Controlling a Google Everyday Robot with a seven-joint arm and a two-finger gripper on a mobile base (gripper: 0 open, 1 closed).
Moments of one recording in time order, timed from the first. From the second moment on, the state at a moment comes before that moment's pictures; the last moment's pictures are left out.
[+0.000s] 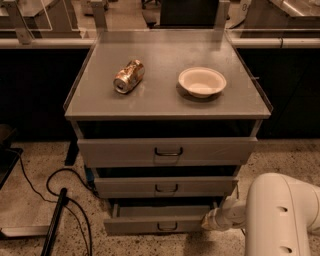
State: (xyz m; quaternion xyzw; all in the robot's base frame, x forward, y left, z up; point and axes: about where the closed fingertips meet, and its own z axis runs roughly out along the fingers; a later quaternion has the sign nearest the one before) arm 0.522 -0.227 0.181 0.18 0.96 0.19 0.07
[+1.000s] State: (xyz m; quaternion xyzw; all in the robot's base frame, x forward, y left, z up) arm 0.571 -0.252 0.191 0.23 0.95 0.16 0.13
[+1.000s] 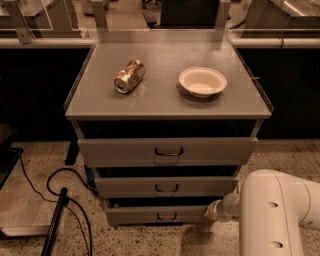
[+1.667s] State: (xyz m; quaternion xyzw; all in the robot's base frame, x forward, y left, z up) arm 0.603 -0.263 0.194 0.25 0.94 0.15 0.17
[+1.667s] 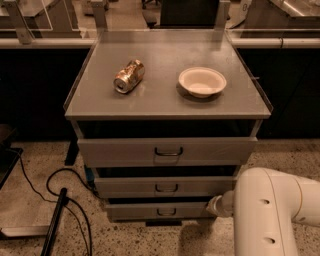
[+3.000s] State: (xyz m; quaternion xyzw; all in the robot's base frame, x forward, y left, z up) arm 0.604 -0.277 0.206 0.26 0.94 0.15 0.17
